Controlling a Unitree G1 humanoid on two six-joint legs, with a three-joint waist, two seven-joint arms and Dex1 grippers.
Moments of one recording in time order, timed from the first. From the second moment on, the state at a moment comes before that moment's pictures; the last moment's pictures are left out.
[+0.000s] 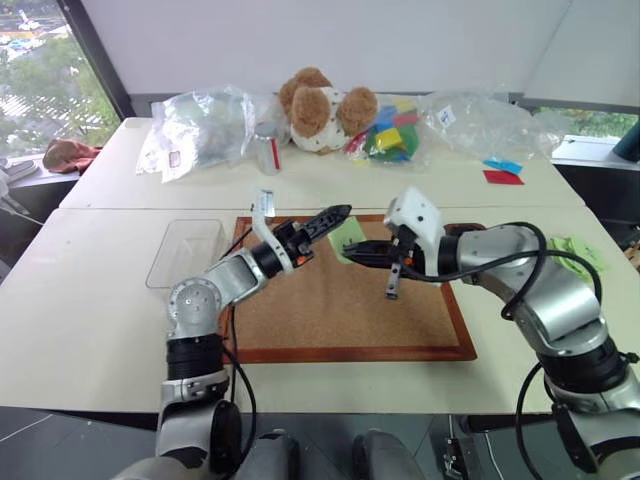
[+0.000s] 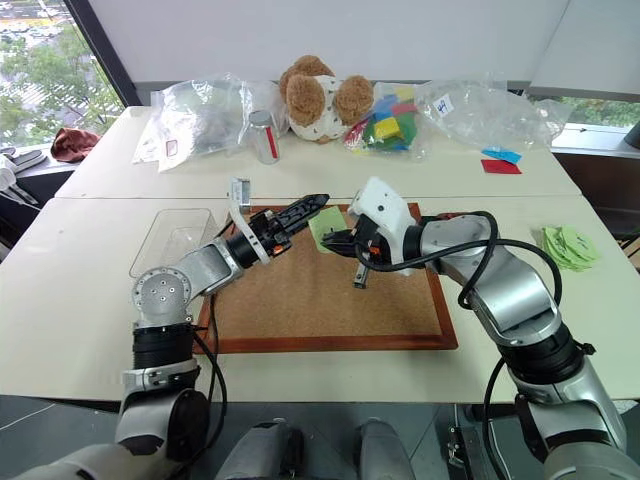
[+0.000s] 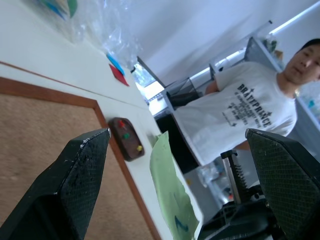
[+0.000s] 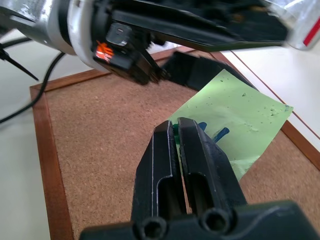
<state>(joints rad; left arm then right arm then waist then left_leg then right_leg) -0.61 -0.01 0.32 0.00 -1.11 1.08 -0.22 -0.63 -0.69 0.19 -0.45 0.33 0.77 0.87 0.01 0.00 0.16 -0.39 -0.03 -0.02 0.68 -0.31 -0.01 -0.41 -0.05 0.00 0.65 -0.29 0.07</state>
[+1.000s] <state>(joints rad) -0.54 -0.04 0.28 -0.02 -1.24 1.12 -0.06 -0.65 -0.69 0.22 -0.44 0.34 0.77 0.87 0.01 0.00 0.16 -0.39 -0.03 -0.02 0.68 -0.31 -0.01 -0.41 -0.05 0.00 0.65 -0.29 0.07</state>
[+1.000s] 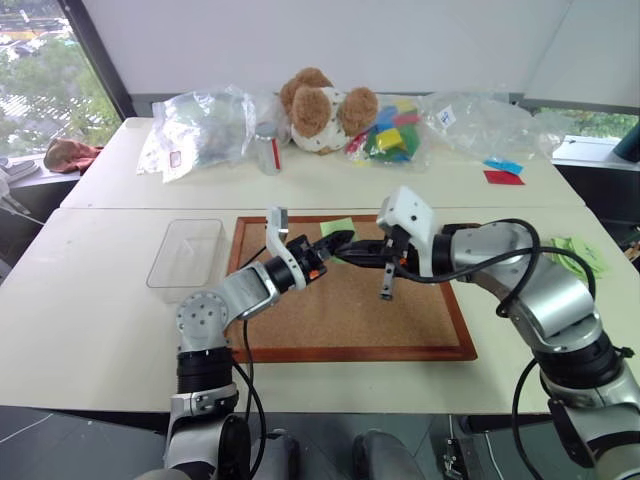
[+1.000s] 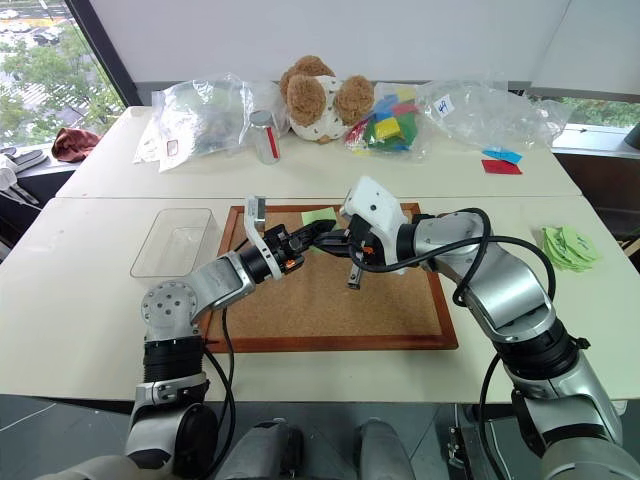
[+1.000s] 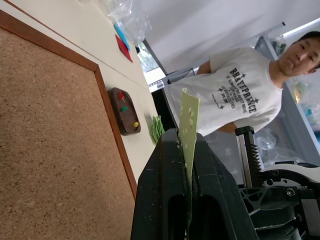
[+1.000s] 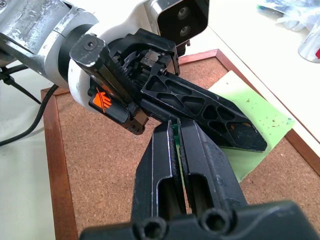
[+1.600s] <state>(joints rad) -0.52 0.00 0.27 0.01 -1.19 1.04 -0.10 -0.69 -0.71 0.14 -0.46 0.38 0.86 0.83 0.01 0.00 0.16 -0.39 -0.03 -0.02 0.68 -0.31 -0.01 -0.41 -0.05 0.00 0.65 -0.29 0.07</state>
